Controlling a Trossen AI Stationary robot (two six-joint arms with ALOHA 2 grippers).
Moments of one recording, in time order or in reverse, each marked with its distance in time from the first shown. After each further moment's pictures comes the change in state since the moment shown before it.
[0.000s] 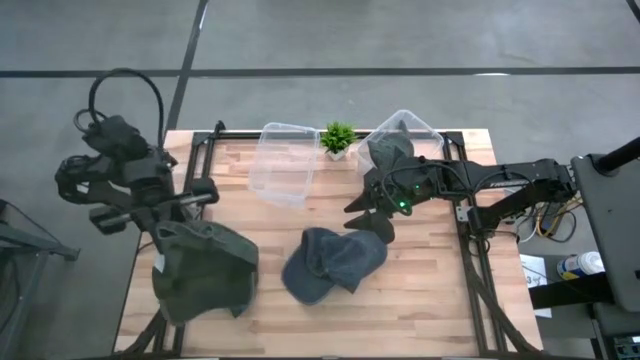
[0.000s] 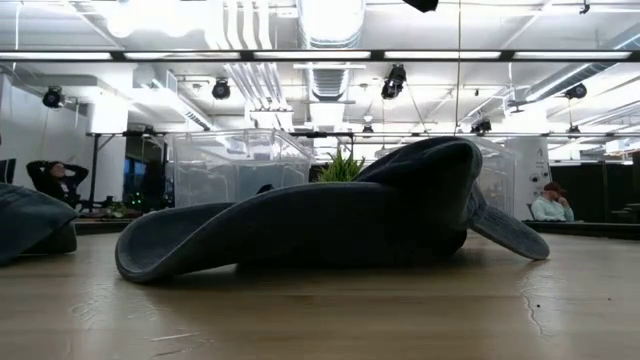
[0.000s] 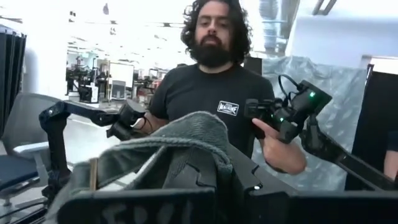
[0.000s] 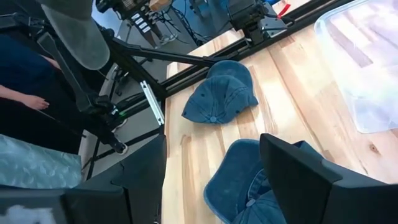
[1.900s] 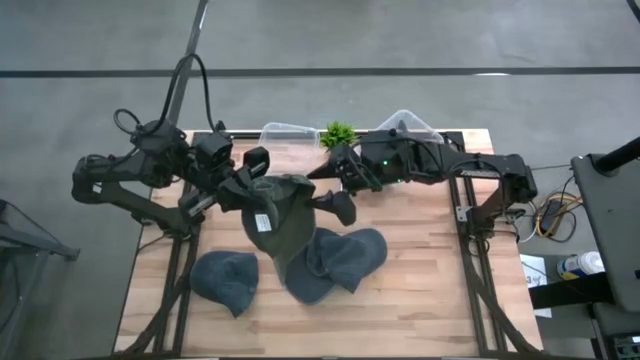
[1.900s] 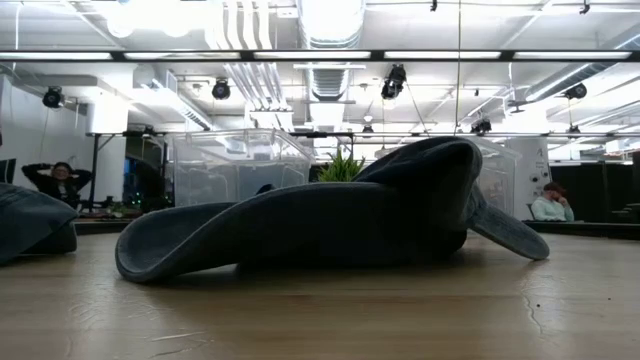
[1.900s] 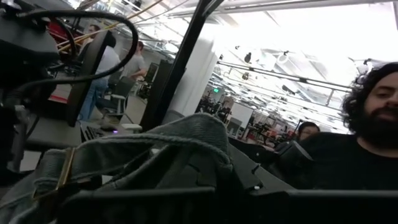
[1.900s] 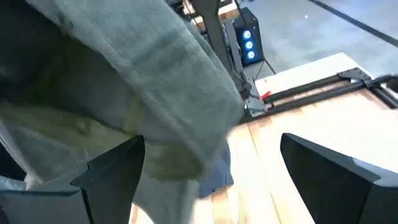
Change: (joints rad) left arm 0.041 0.175 0.070 -0.014 -0.584 -0.056; right arm -0.057 0.339 0.555 -0.119 0.078 -0.207
